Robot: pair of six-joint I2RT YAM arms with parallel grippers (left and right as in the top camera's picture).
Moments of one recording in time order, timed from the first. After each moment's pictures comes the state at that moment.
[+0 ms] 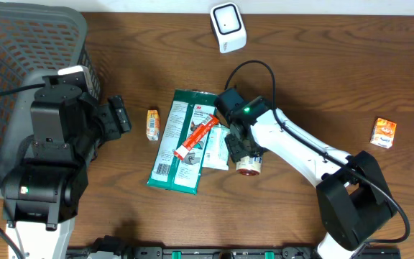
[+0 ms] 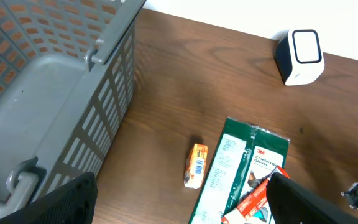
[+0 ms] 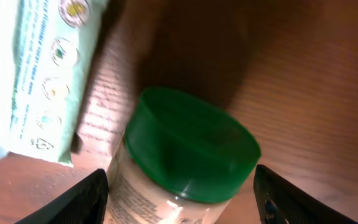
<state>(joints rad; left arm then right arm) -0.10 1.01 1.30 -0.97 -0.11 -0.28 0.64 1.85 1.30 -1.04 0.13 0.35</state>
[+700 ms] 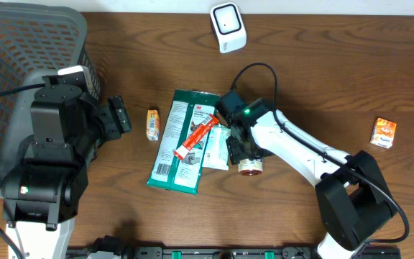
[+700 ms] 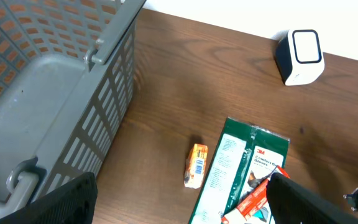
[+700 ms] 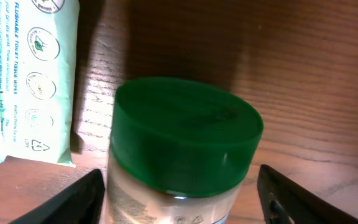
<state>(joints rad) -0.10 1.01 1.30 -0.97 -0.11 -0.28 0.64 1.85 1.28 -1.03 0.11 0.45</state>
